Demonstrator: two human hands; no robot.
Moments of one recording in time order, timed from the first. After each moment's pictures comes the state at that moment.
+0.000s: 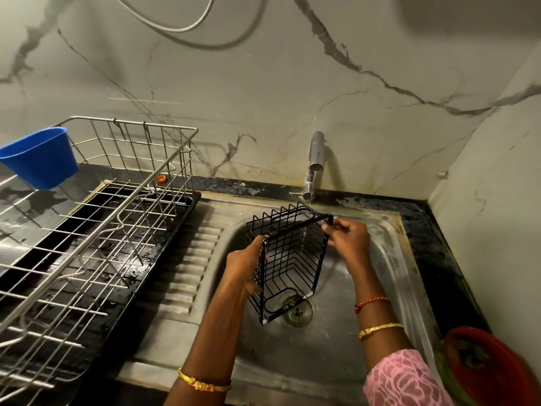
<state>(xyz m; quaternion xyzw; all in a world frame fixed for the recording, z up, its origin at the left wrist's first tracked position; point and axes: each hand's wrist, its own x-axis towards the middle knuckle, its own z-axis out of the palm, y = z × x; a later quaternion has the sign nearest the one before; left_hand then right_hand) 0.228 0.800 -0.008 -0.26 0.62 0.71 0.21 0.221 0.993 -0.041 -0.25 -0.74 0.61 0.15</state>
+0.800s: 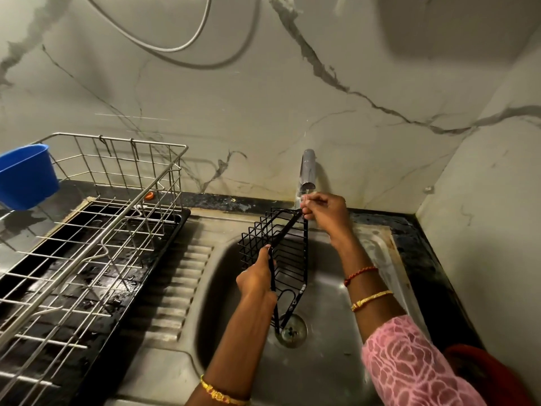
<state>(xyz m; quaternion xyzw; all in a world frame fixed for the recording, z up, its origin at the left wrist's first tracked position) 0.223 0.844 0.003 -0.37 0.47 0.79 0.15 0.153 0.993 0.006 -0.18 -0.74 0.63 0.14</state>
